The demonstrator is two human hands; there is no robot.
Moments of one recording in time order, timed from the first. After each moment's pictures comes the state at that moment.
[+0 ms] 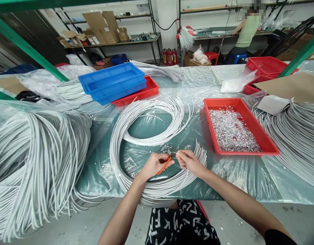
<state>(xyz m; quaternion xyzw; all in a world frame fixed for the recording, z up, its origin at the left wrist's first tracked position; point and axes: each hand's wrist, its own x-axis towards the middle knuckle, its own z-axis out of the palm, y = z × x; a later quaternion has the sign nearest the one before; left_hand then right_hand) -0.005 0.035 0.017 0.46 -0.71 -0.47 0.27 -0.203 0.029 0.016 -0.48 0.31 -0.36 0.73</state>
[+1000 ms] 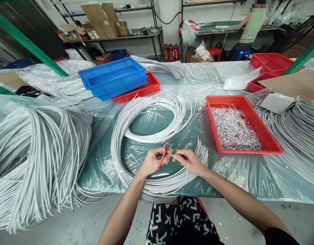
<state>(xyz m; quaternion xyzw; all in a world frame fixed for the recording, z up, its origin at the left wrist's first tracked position) -0.008 0.038 0.034 0.44 -0.59 -0.55 0.38 -0.203 0.031 0.019 -0.65 0.33 -0.35 0.59</state>
